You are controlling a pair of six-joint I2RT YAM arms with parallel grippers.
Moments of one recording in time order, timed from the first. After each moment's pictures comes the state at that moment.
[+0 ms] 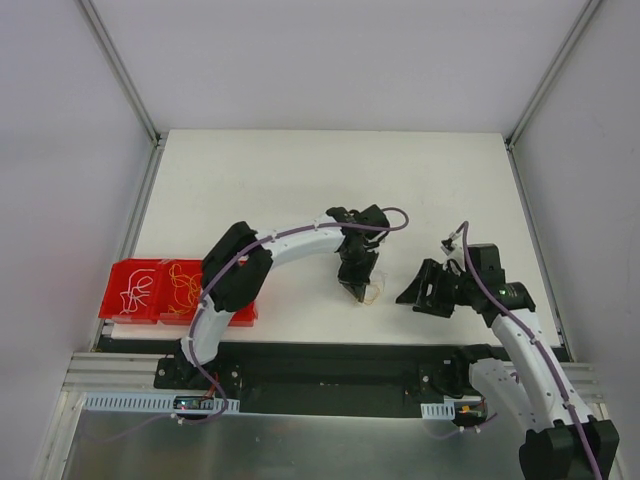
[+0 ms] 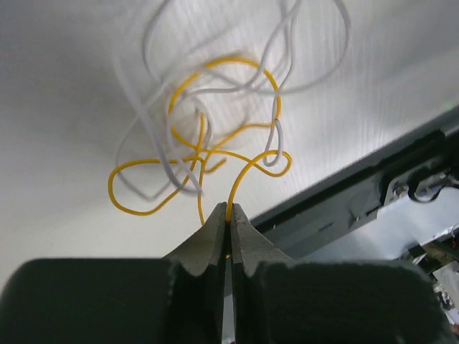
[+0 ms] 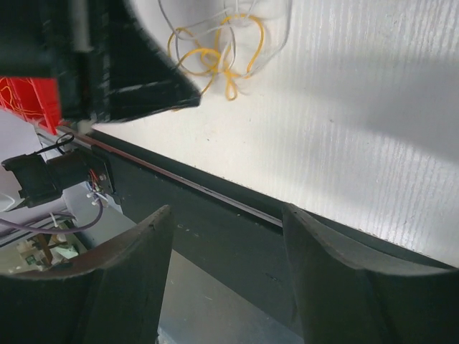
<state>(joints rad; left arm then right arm) -0.95 2.14 1.67 -0.89 0.35 -0.63 0.17 0.74 0.58 -0.83 -0.57 0.49</state>
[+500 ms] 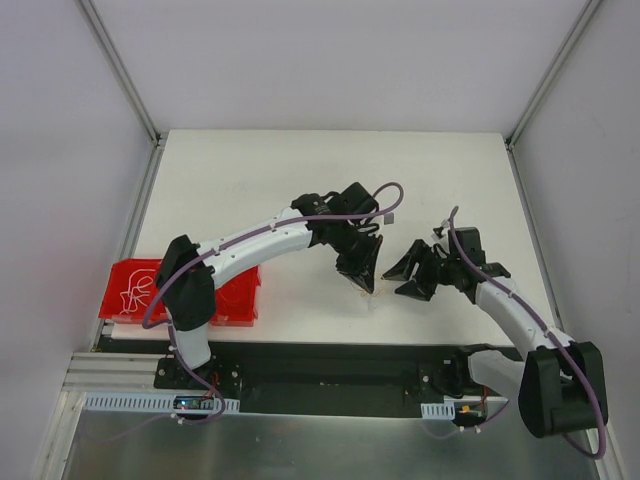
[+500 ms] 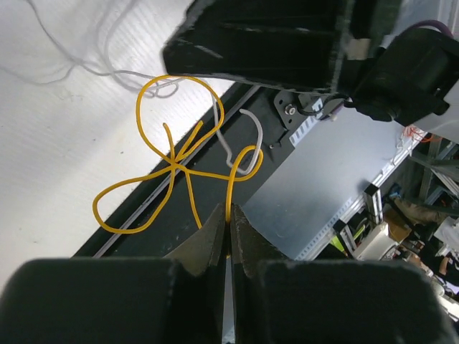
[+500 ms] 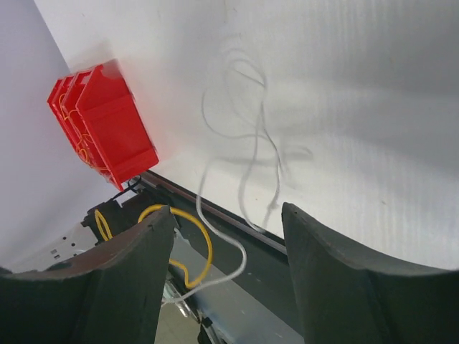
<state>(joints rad) -0.95 1.81 1.61 -0.87 0.50 -0.59 0.19 1.07 0.55 -0.45 -0.63 0.76</state>
